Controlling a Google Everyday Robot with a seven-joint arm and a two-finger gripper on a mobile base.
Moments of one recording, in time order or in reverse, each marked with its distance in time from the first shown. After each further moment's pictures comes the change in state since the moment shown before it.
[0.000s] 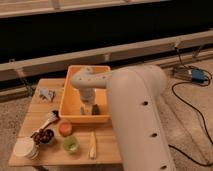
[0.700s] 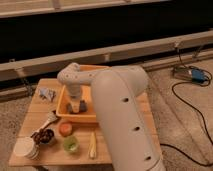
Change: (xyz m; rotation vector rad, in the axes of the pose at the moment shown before) arm -0.066 -0.027 -0.006 0.030 -0.058 -0.046
